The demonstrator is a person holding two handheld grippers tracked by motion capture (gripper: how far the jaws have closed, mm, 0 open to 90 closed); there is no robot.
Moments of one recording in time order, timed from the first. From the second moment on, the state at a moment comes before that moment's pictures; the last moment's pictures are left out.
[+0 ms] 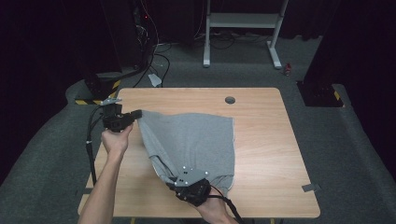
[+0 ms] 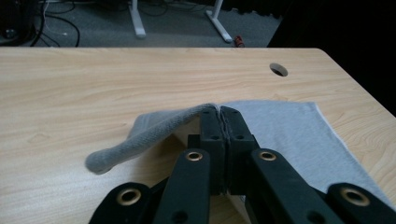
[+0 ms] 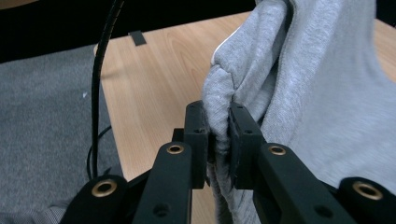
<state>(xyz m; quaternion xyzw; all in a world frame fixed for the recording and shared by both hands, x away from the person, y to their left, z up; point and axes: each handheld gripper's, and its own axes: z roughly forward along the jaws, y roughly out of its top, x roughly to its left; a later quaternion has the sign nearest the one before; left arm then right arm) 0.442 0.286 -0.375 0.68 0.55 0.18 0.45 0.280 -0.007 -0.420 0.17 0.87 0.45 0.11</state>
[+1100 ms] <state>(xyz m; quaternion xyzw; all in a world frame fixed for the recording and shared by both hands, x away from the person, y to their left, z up) 0.471 0.180 -0.366 0.73 0.47 0.18 0.47 0.279 -0.081 -0.440 0.25 0.83 0.49 0.12</state>
